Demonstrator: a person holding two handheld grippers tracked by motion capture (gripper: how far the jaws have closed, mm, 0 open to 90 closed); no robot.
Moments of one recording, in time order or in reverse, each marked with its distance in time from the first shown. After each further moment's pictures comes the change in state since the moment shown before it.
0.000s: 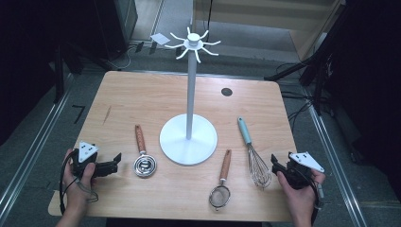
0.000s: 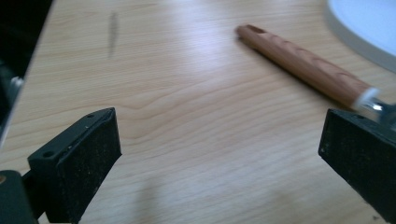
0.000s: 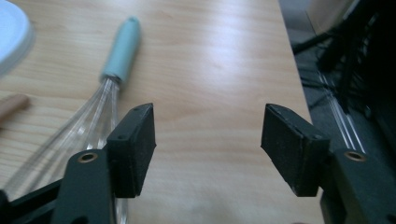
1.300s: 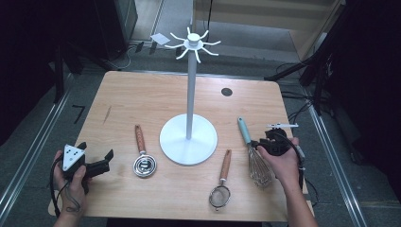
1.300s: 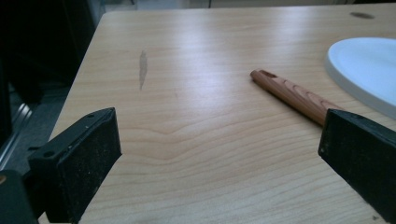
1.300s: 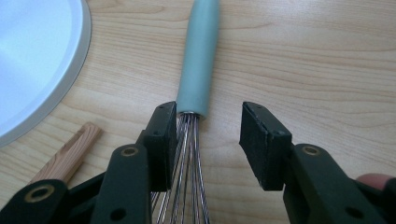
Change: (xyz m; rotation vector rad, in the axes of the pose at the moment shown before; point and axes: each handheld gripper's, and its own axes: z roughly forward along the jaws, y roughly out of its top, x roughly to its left) left arm 0.017 -0.010 -0.010 -0.183 -0.023 -0.055; right arm 0.029 0.069 0.070 0.367 0.257 0.048
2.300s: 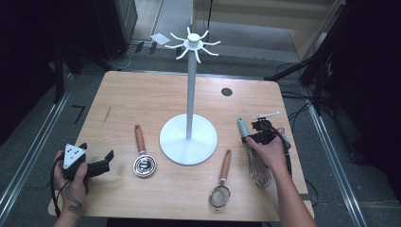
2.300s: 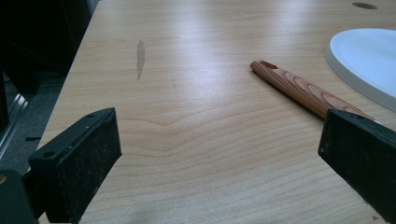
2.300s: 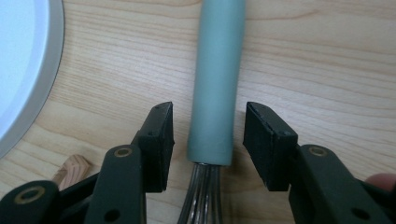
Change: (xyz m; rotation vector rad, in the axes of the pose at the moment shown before) left arm 0.001 0.000 0.001 0.030 -0.012 -0.009; right arm 0.012 0.031 0.046 0.179 -0.015 0.012
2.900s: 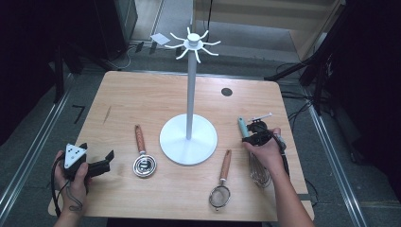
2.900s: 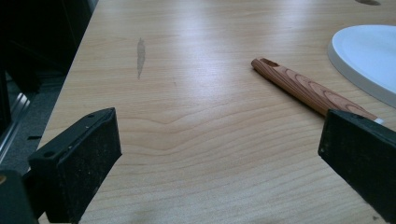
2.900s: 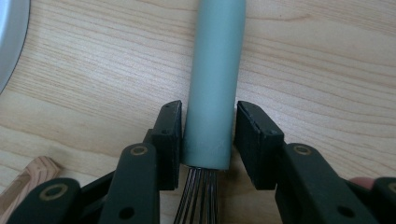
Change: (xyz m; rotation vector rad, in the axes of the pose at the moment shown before) left arm -0.001 0.000 0.001 0.009 0.001 0.005; right arm 0.012 -0.003 0.008 -0.001 -0.121 -0.094
